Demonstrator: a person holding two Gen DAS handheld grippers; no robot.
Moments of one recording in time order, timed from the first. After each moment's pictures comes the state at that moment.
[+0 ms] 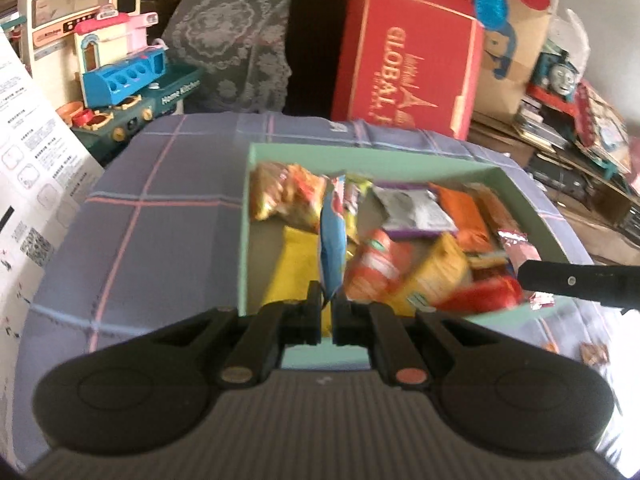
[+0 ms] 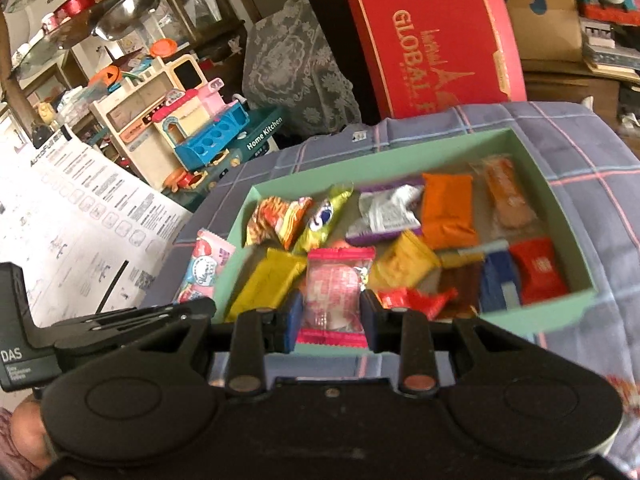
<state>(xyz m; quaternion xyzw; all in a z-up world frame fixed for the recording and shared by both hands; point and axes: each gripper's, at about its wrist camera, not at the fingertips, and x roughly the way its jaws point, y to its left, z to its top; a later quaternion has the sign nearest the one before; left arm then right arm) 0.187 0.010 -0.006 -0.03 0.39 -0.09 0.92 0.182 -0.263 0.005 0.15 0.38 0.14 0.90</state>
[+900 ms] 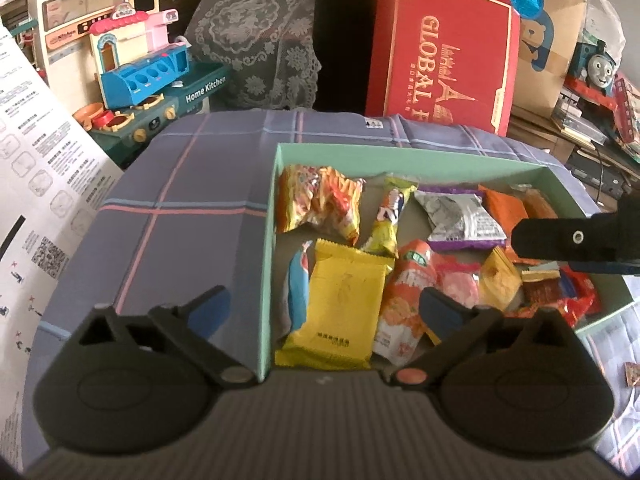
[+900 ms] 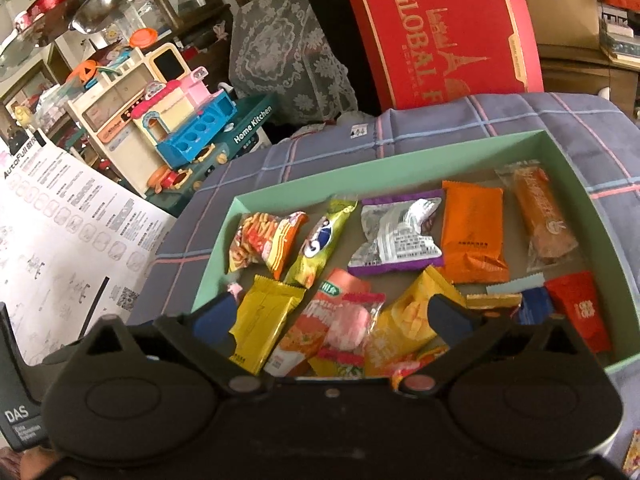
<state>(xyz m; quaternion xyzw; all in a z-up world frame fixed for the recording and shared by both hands) 0.216 0.002 -0.025 -0.01 0.40 -0.05 0.92 0.249 -0.240 -0.010 0.16 0.41 0.13 0.89</state>
